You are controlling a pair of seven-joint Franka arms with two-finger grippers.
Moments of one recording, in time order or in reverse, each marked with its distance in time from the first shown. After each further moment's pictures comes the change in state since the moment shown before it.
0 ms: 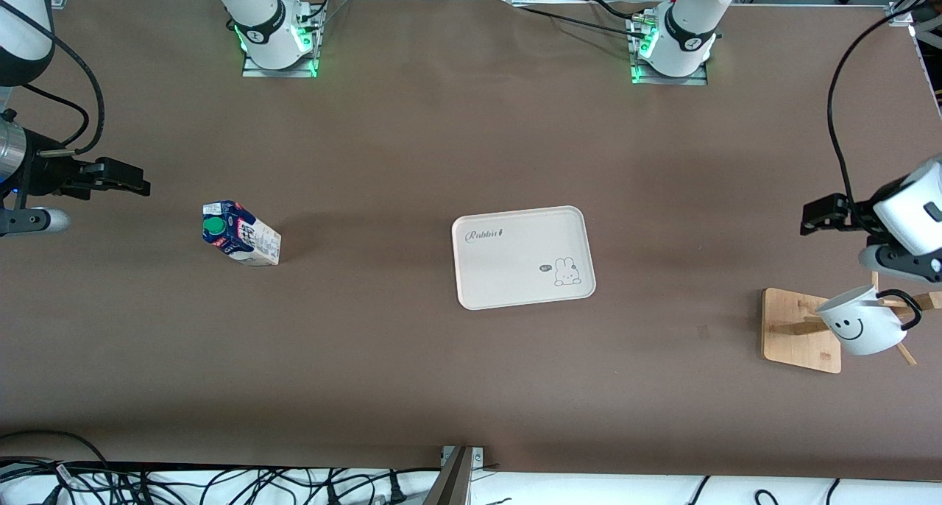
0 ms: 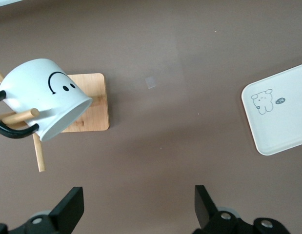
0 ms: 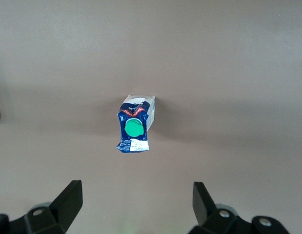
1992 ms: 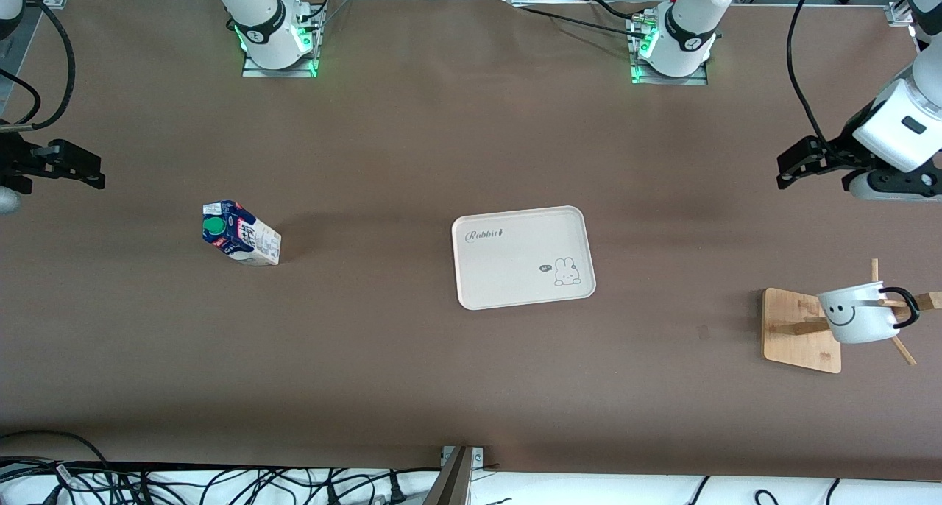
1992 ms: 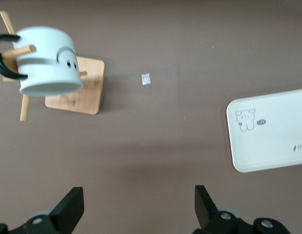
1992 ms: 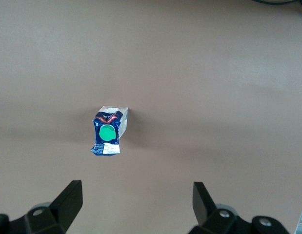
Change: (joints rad) left arm -0.309 -0.342 0.365 -0.416 -0.143 0.232 -0.188; right arm -0.217 -0.024 0.266 0.087 -0.177 -0.010 -0.017
